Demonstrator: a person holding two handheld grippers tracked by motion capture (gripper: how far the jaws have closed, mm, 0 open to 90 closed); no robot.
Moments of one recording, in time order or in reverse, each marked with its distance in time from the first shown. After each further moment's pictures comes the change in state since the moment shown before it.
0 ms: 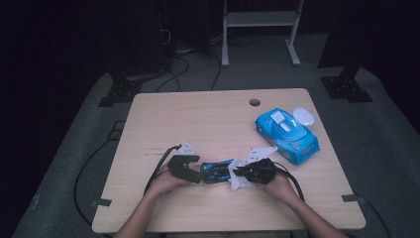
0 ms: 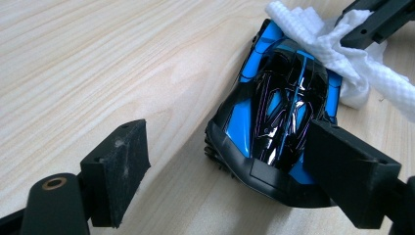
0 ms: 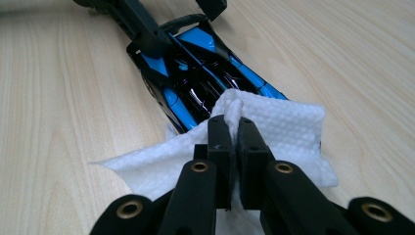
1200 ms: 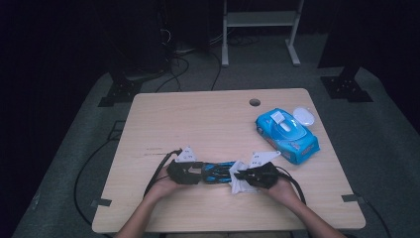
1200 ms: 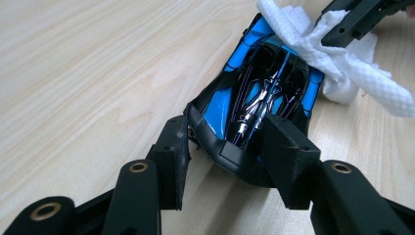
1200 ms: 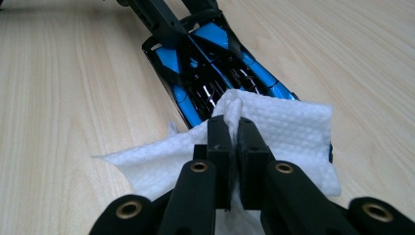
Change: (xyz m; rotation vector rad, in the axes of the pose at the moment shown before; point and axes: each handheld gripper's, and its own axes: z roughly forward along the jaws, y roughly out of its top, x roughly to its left) left arm -0.022 -0.002 -0.012 -0.023 0.033 0.103; right arm 0.009 -0.007 -0.007 -0.016 0.011 -0.014
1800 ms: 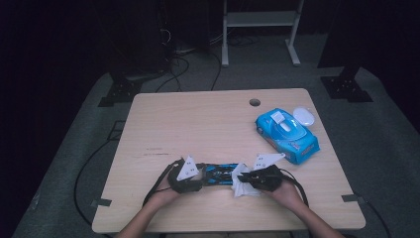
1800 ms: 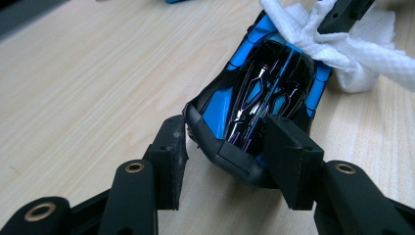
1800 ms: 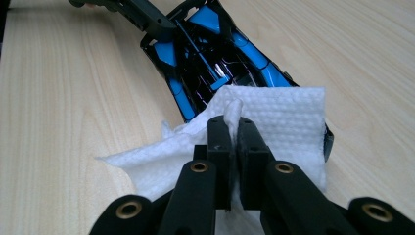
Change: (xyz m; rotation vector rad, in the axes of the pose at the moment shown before) left arm -0.028 -0.010 -0.005 -0.076 0.138 0.216; right arm 0.004 -0.007 -0.010 0.005 -0.001 0.027
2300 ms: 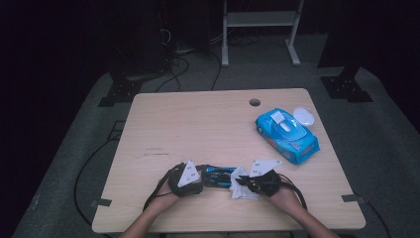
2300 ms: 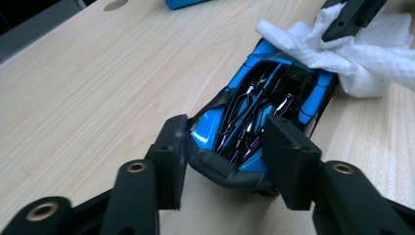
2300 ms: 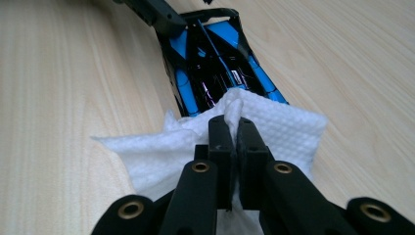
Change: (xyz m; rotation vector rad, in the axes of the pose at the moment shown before) left arm -0.009 -0.002 -0.001 -0.015 0.028 0.016; right arm 0.016 0.000 0.003 0.010 -0.046 -0.089
